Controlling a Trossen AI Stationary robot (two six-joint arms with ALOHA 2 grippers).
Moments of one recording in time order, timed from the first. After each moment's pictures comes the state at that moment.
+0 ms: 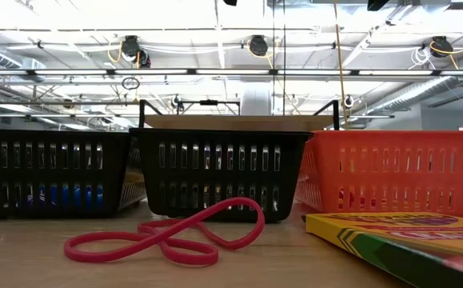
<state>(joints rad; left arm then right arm) -0.30 1.74 1.27 0.39 -0.34 -0.11 0.56 1.12 0.47 0.85 0.63 -0.27</state>
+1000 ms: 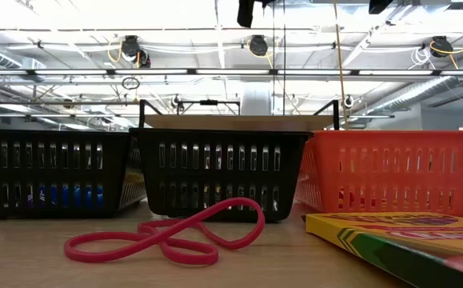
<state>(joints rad) -0.26 1.82 1.27 0.49 -0.29 -0.14 0.56 1.12 0.47 0.84 0.68 -0.25</state>
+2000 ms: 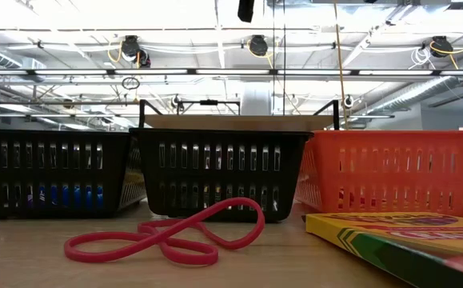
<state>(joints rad) -0.26 1.82 1.27 0.49 -0.29 -0.05 0.56 1.12 0.47 0.84 0.49 -0.28</state>
